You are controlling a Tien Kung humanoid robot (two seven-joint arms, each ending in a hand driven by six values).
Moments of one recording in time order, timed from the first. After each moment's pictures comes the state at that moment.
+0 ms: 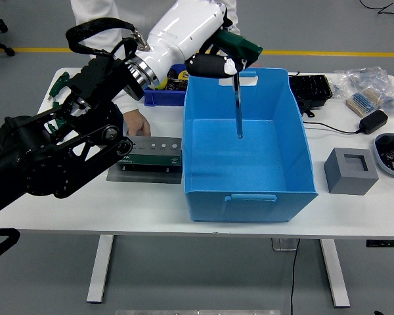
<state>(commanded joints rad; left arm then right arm) -0.93 0.21 -0.64 -1.32 1.96 0.22 0.11 0.21 -0.21 0.12 0.21 0.01 -0.19 -0.10</state>
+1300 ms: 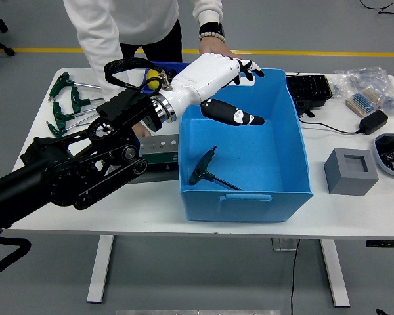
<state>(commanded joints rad) -0.92 0.18 -0.58 -1.18 1.90 0.19 0.01 0.21 -0.22 0.12 0.21 0.01 -0.19 -0.10</state>
